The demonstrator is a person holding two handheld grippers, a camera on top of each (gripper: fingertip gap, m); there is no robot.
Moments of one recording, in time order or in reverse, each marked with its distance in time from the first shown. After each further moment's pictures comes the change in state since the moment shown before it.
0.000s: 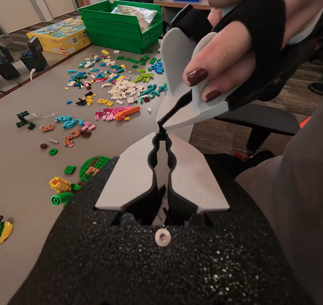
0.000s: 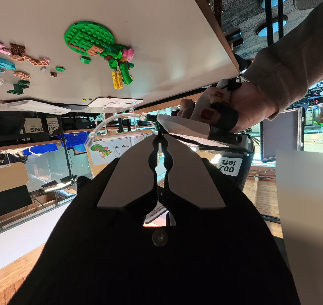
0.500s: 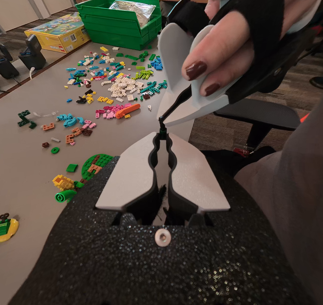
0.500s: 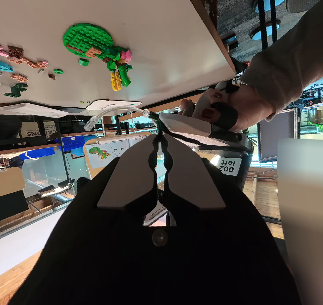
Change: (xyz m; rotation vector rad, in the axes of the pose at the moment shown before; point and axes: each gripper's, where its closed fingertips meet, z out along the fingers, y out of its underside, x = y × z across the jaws) left arm -0.001 0.001 -0.003 -0.022 0.003 0.016; right arm 0.000 0.001 -0.001 0.020 0.019 0.005
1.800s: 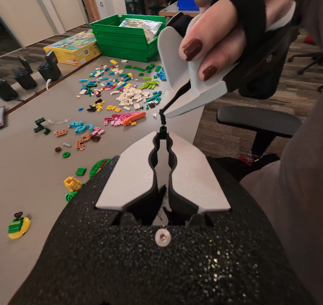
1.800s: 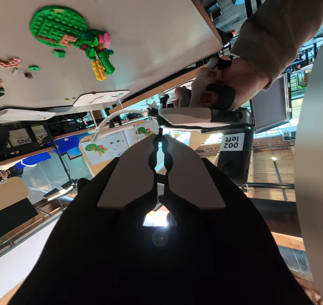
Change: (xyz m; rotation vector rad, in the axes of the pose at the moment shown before) left arm -0.002 -0.012 -0.009 0.055 -0.042 0.012; right arm 0.003 0.017 -0.008 -0.097 0.112 0.115
